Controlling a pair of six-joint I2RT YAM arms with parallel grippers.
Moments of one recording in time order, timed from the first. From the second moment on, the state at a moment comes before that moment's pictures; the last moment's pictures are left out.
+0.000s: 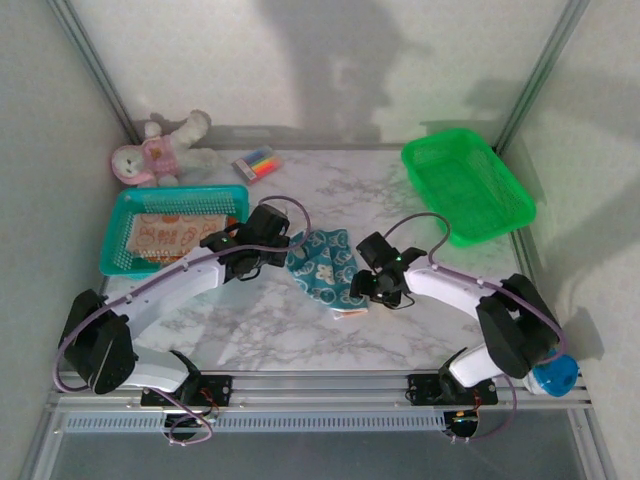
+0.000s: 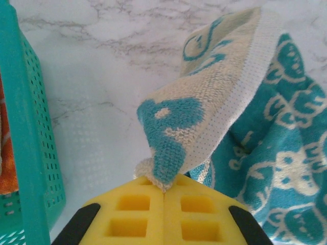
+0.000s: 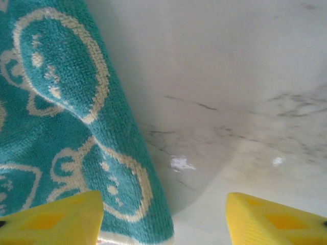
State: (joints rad) left arm -0.64 1.38 1.04 -0.56 -0.27 -0.37; right arm 0.70 1.50 0.82 -0.60 -0.06 0.80
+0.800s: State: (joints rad) left arm -0.64 1.42 1.25 -0.58 -0.27 -0.35; right arm 0.89 1.61 0.96 -0.45 -0.20 0.79
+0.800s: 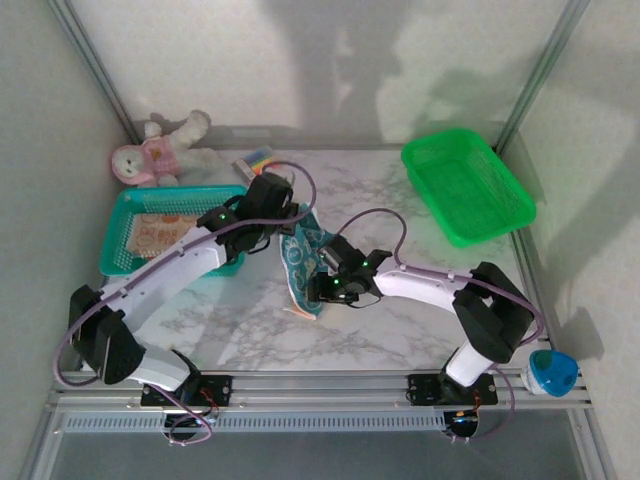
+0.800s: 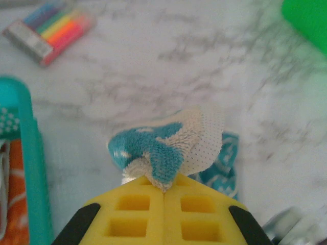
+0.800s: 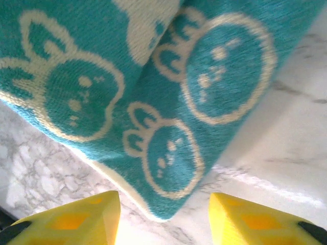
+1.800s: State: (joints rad) left arm -0.67 1.07 0.72 -0.55 -0.18 -0.51; right arm 0.65 2.01 1.35 -0.36 -0.33 1.07
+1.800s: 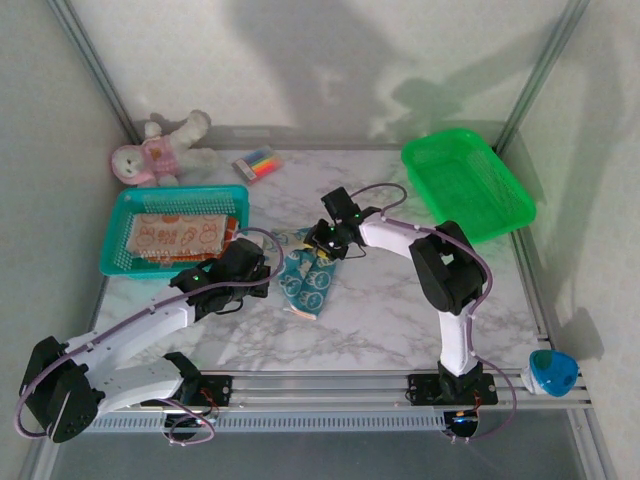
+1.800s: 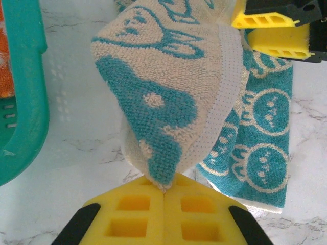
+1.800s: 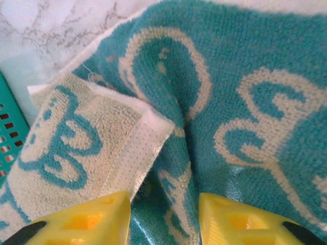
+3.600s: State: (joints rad) left arm -0.67 1.09 0.72 -0.55 -0.19 -0.51; right arm 0.62 2.10 1.38 -0.19 -0.42 1.24
